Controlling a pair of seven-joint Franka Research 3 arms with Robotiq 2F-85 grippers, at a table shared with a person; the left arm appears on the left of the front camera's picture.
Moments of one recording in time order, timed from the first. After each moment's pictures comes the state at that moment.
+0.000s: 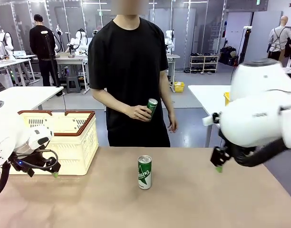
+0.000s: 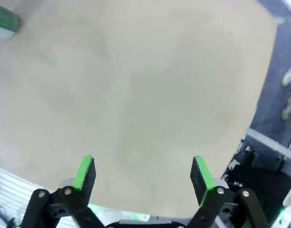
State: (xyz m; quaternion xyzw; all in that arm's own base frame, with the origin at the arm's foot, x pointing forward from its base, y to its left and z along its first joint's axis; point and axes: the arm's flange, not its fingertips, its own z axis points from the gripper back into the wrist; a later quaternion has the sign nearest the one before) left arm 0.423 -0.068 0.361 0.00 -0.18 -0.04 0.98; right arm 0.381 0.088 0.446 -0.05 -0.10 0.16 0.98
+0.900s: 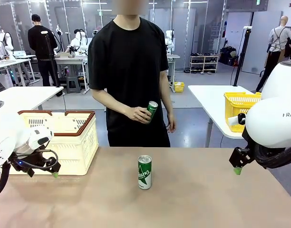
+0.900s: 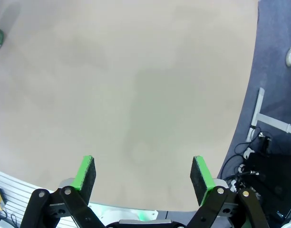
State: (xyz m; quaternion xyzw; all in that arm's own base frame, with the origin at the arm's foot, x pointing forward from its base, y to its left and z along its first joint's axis) left arm 0.423 -0.068 0.361 0.00 -0.18 -0.04 0.98; right arm 0.368 0.043 0.450 -0.03 -0.11 0.09 0.99
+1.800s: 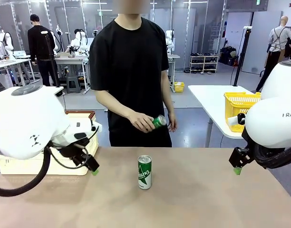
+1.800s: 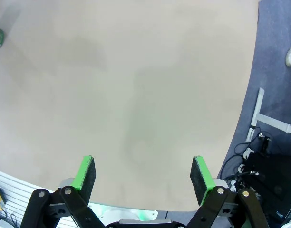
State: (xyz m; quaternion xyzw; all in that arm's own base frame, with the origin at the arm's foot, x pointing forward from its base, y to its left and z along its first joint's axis) left arm 0.412 -0.222 0.418 -0.05 -0.19 -0.32 0.93; right arm 0.368 0.043 0.450 -0.03 -0.11 0.09 0.99
